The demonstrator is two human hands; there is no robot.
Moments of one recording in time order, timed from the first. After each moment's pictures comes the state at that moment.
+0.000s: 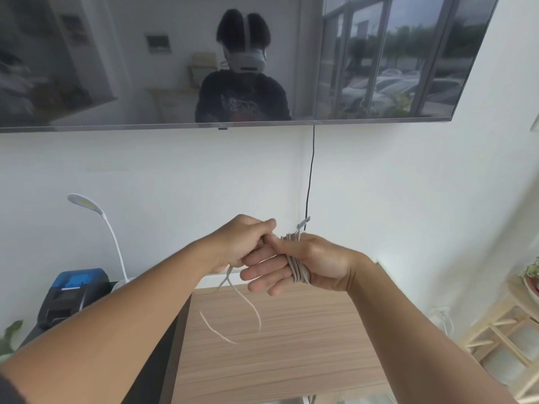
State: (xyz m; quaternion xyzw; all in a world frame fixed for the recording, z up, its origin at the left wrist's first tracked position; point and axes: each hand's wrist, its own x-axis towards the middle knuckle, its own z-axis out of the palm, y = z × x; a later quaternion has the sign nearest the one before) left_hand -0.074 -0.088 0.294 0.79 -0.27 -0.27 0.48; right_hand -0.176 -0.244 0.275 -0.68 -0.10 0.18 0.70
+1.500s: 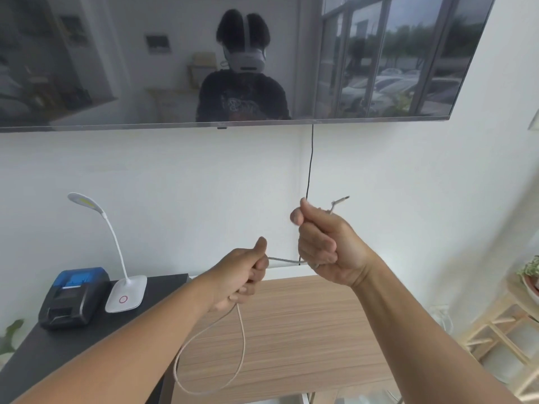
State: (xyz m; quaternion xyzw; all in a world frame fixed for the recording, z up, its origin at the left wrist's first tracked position) left_hand -0.095 -0.068 0.244 0.69 -0.21 -0.39 0.58; right_hand -0.188 -0.255 0.285 -0.50 -0.09 0.01 0.86
